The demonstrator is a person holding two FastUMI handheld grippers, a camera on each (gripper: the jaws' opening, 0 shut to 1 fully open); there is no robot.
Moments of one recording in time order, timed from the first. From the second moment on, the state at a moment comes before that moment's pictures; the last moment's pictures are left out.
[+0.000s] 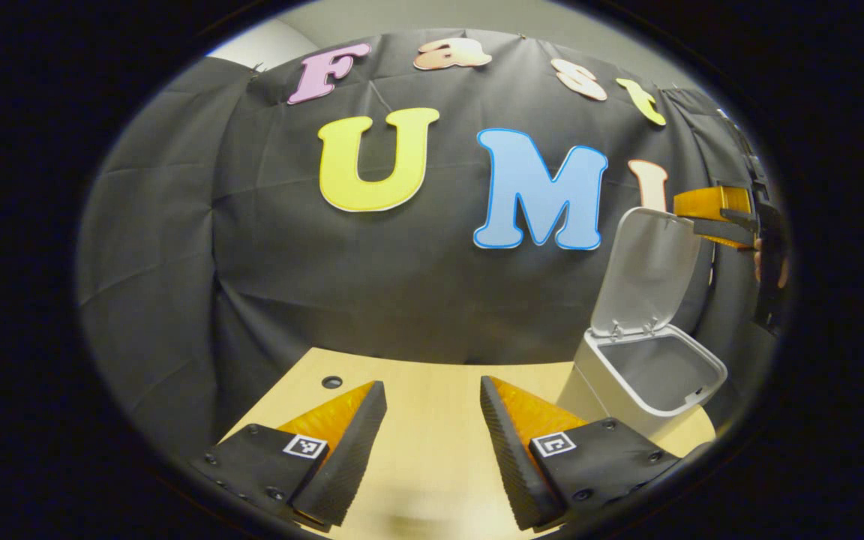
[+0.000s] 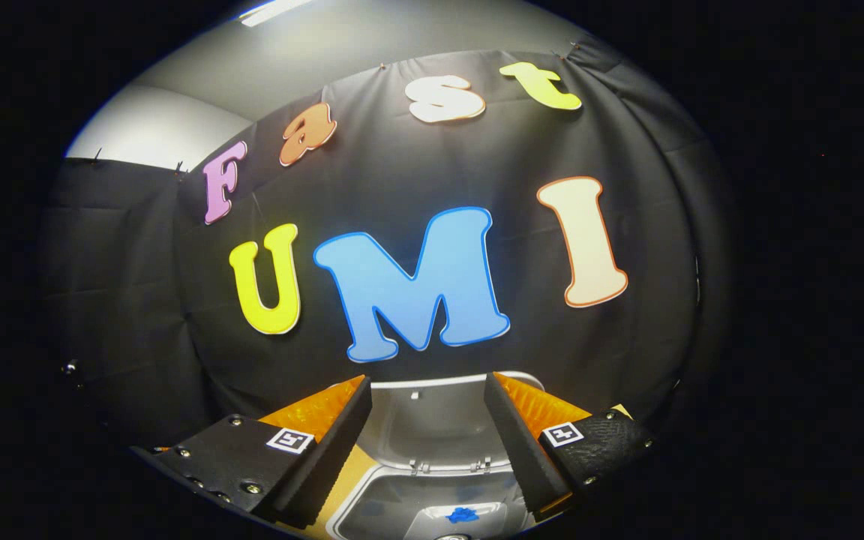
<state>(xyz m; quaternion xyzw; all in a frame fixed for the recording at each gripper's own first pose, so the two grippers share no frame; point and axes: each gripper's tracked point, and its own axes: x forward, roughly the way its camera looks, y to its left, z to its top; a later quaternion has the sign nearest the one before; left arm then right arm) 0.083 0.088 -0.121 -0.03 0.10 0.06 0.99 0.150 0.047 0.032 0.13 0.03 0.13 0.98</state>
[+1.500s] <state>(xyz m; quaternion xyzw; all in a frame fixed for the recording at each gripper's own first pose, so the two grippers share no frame) 0.081 0.084 -0.125 -0.06 0.10 0.05 0.99 0.116 0.038 -0.002 0.04 0.10 0.09 0.99</state>
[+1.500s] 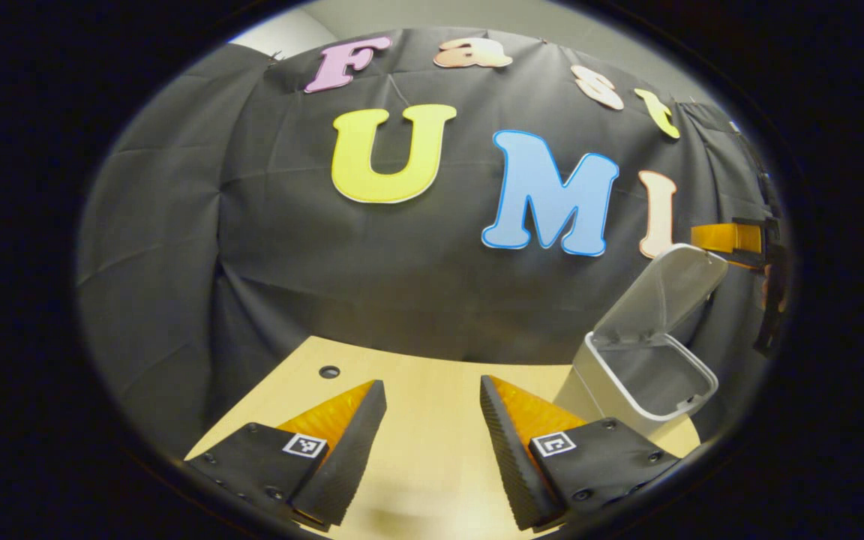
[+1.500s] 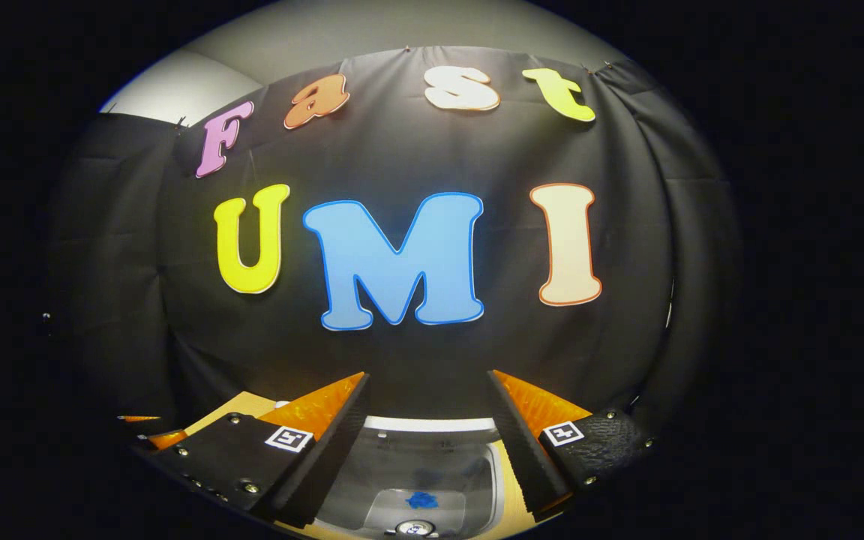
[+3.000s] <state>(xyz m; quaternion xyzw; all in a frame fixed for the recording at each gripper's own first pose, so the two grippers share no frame) 0.065 0.063 -0.133 -0.06 0.11 0.03 0.99 0.059 0.050 -0.146 0.02 0.21 0.08 0.97</state>
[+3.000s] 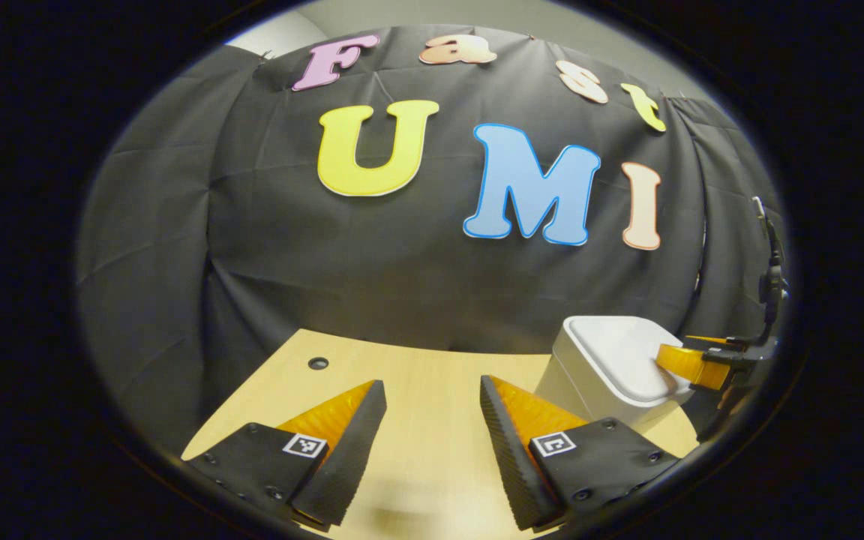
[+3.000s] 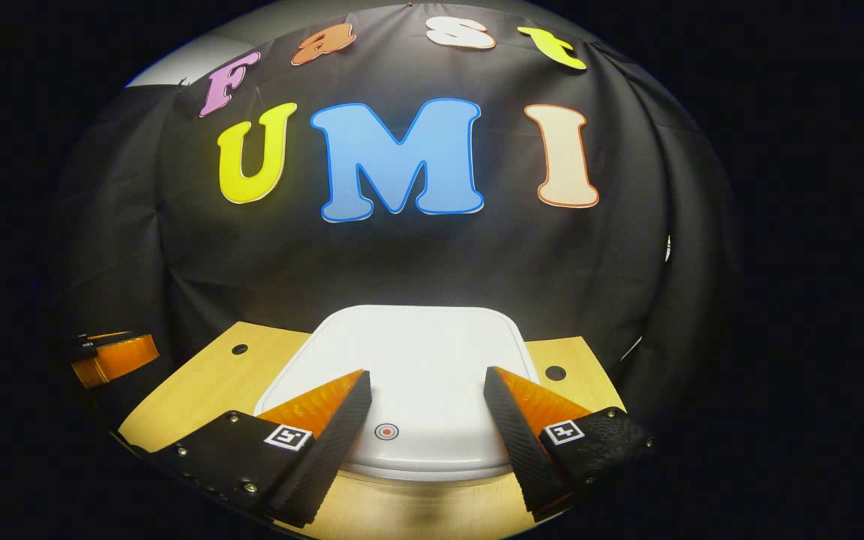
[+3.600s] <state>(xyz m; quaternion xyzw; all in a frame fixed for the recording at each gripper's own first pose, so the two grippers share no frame) 0.064 0.055 -0.125 -0.04 0.11 0.02 0.99 0.057 0.051 -0.146 0.03 0.18 0.08 0.98</state>
